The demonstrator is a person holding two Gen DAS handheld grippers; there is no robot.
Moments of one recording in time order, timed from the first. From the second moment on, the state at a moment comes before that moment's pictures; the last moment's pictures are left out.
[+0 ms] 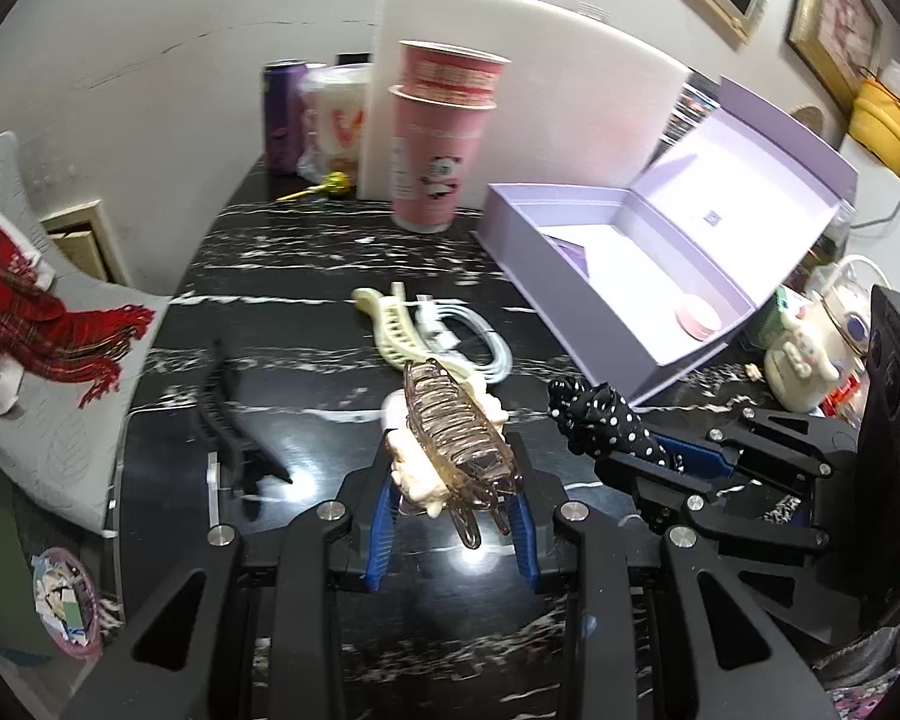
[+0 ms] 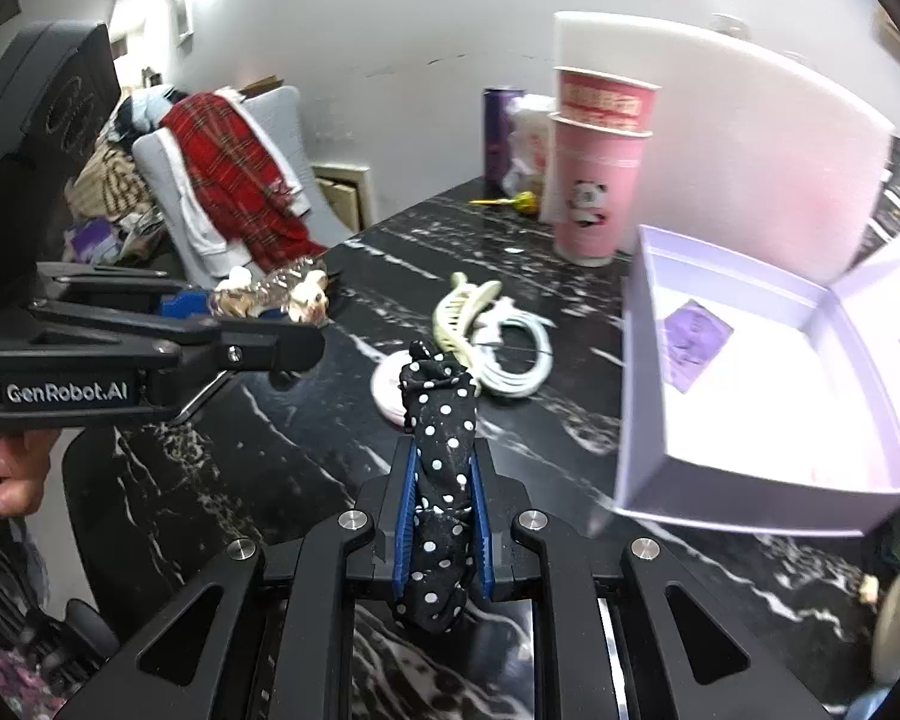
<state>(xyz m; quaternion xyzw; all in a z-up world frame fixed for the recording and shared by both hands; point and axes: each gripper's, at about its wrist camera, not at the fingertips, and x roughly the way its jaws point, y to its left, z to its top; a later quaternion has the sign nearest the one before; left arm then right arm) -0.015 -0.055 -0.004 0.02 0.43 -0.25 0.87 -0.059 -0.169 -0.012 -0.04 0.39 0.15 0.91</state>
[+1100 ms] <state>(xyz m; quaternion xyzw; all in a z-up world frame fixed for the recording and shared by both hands) -0.021 -0.190 0.013 0.09 0.42 -0.38 0.82 -0.104 -0.287 0.012 0.01 0.39 0.02 0.92</state>
